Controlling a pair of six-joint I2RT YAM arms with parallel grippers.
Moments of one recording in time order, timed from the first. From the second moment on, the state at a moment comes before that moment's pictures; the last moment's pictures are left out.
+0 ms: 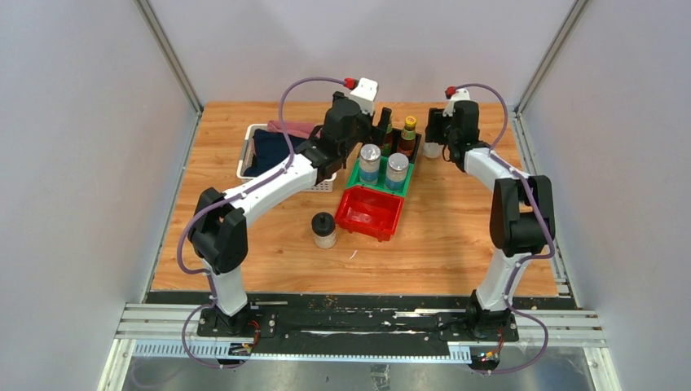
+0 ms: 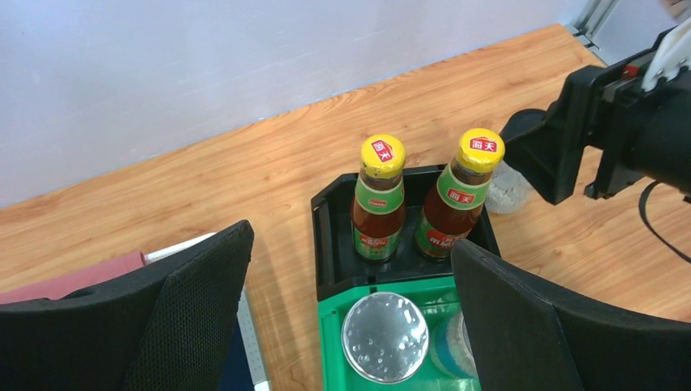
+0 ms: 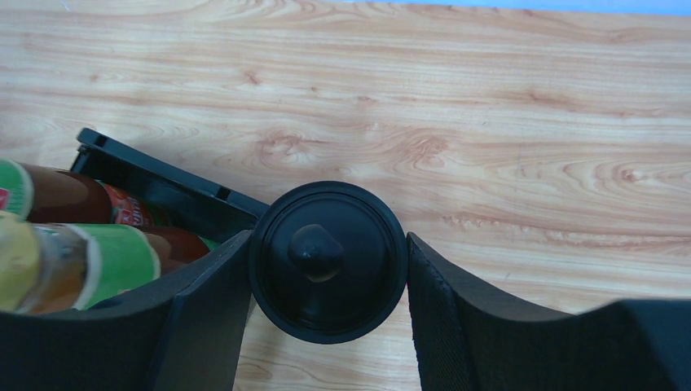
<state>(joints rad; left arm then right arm) -0.71 1.81 1.56 0.08 -0.30 -0.03 0.11 1.86 1.30 0.16 -0.03 0.03</state>
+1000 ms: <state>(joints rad) -0.71 1.52 1.30 0.09 -0.36 -0.15 0.29 1.37 1.12 0.08 0.15 0.01</state>
